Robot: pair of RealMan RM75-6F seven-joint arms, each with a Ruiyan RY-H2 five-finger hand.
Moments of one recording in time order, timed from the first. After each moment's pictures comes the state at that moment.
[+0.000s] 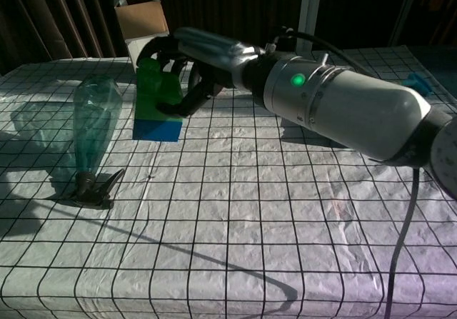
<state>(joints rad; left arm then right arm) -0.29 -1.20 0.06 -1.40 1.68 1.35 -0.53 0.96 -1.74 0.31 -1.50 -1.22 0.92 -0.14</state>
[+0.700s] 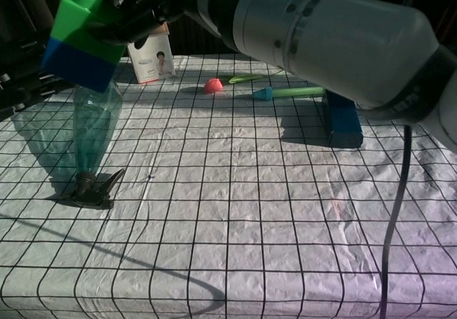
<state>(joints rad) -0.53 -1.43 0.06 -1.12 1.81 1.47 -1.56 0.99 -1.69 0.43 -1.71 -1.13 0.93 -0.02</state>
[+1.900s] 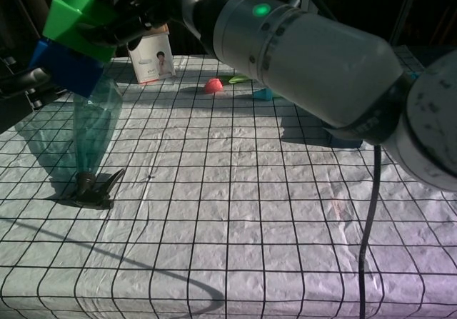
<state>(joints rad) -0.55 -1.46 0.03 -1.20 1.66 1.41 -1.57 1.02 -1.78 0.42 -1.63 -1.13 1.00 -0.02</state>
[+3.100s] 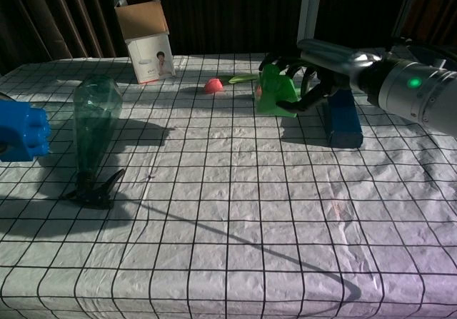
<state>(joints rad) -0.38 -1.35 0.02 -1.36 1.43 1.33 -0.49 0.80 -1.58 0.18 -1.35 -1.23 0.95 0.02</state>
